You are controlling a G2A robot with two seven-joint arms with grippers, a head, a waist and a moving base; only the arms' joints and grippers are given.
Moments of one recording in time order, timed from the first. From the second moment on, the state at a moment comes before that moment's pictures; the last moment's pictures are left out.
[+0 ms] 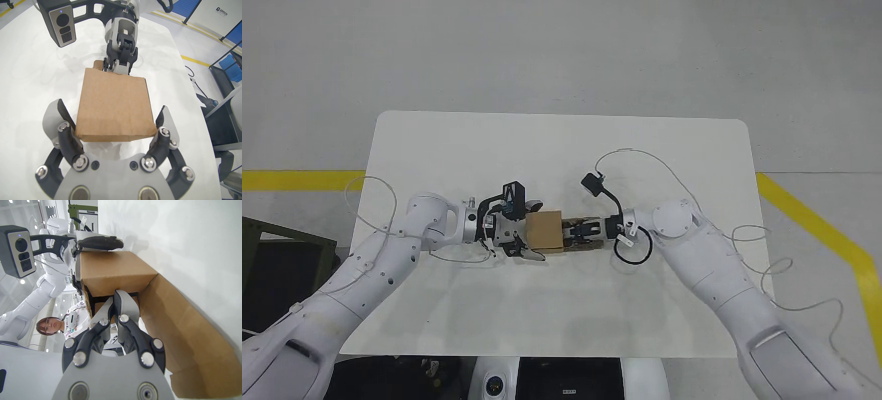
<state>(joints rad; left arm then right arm) 0.74 -0.90 -0.64 -1.25 1.04 -1.01 0.09 -0.73 -1.32 0.79 -0.93 0.25 -0.41 1.12</state>
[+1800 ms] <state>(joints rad) 0.75 -0.89 -0.64 -1.27 1.03 -1.01 0.08 -0.92 -1.17 1.06 -1.21 0.06 -0.21 1.17</state>
